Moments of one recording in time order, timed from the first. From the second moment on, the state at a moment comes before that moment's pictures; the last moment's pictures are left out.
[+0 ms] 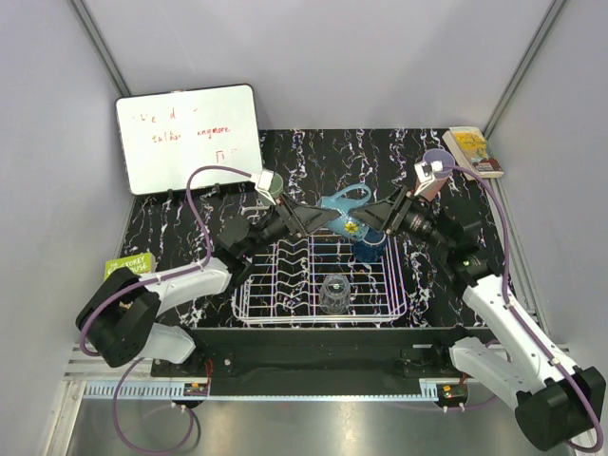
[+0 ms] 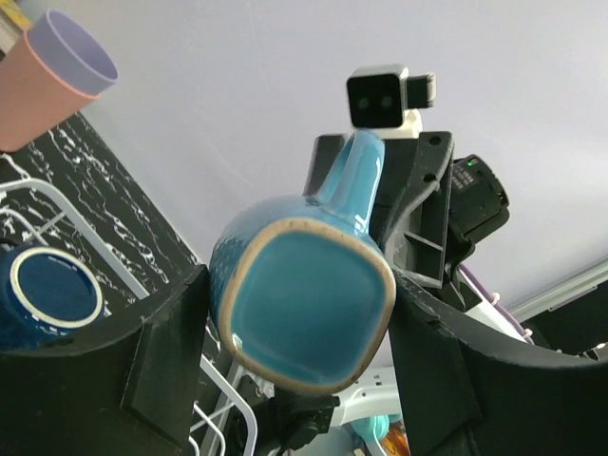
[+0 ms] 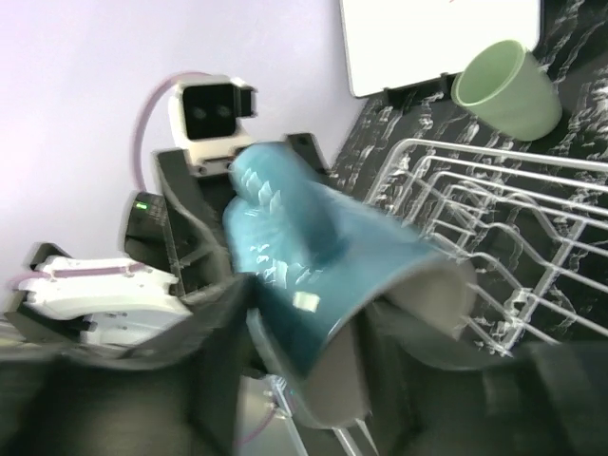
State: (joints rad) left arm -0.72 1.36 0.62 1.05 0.35 -1.14; right arm 0.37 0.89 0.73 0.16 -0.57 0.90
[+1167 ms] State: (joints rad) left arm -0.69 1.07 0.90 0.08 -0.16 -0.73; right arm 0.39 1.24 1.30 -0.49 -0.13 0.68
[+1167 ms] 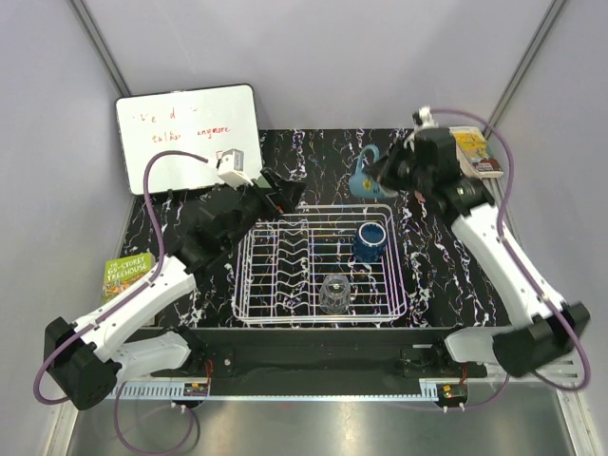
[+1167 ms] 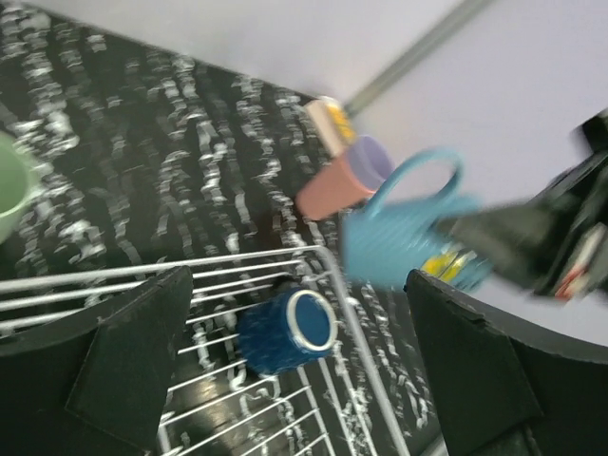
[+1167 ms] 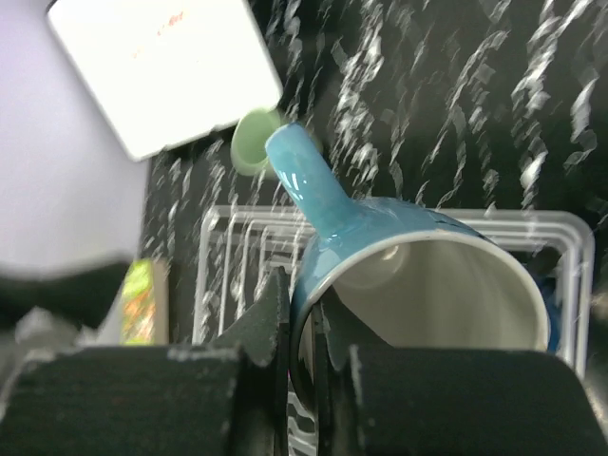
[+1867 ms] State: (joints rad) left arm -0.69 1.06 0.89 -0.19 -0.33 -0.74; right arm 0.37 2.21 2.31 -1.08 0.35 0.55
